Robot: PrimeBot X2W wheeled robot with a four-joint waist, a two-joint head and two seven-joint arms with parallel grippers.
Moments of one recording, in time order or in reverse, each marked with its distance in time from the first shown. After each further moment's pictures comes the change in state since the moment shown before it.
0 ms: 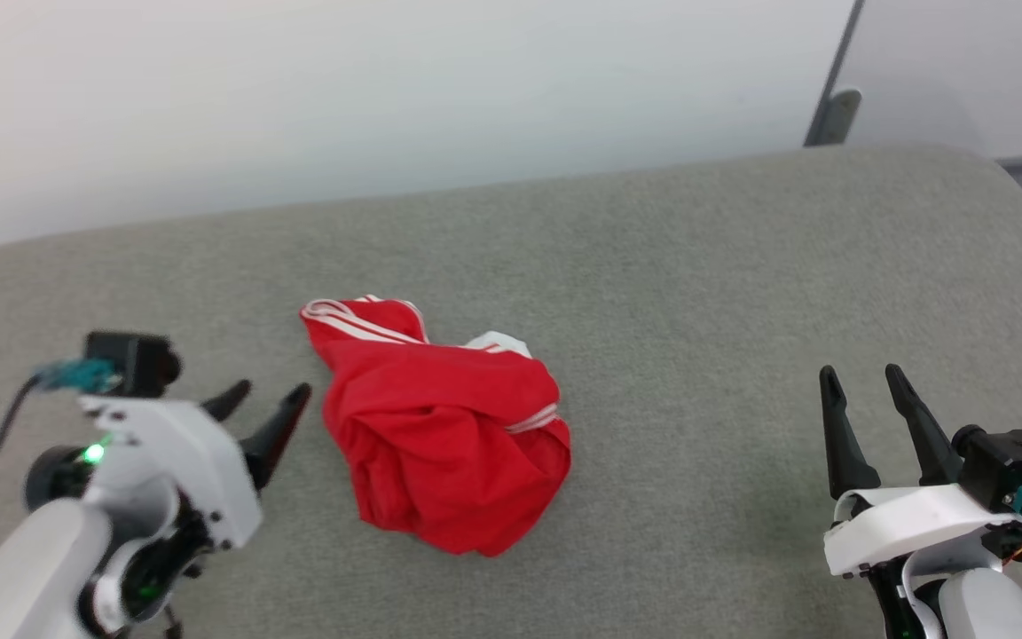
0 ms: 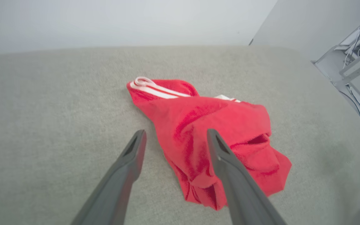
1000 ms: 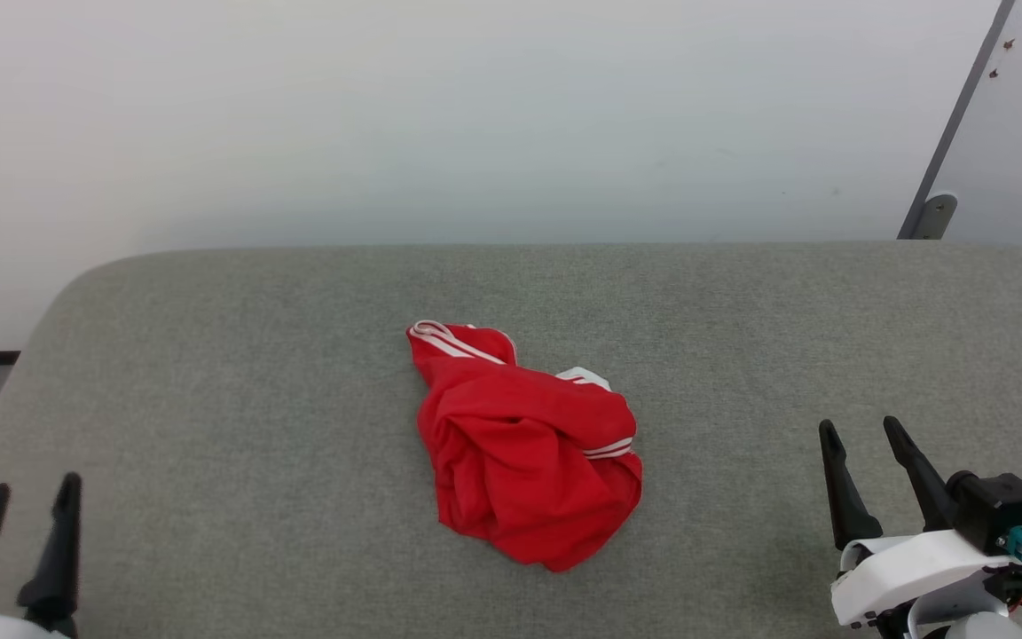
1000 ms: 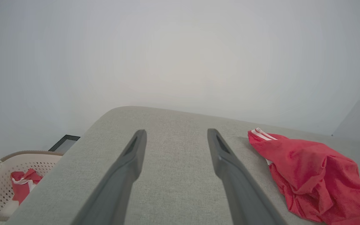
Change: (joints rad) left arm 0.503 0.038 0.392 -0.031 0.107 -0.049 -0.557; right arm 0.071 -0.040 0.031 0.020 0.001 0.000 -0.004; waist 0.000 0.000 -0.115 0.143
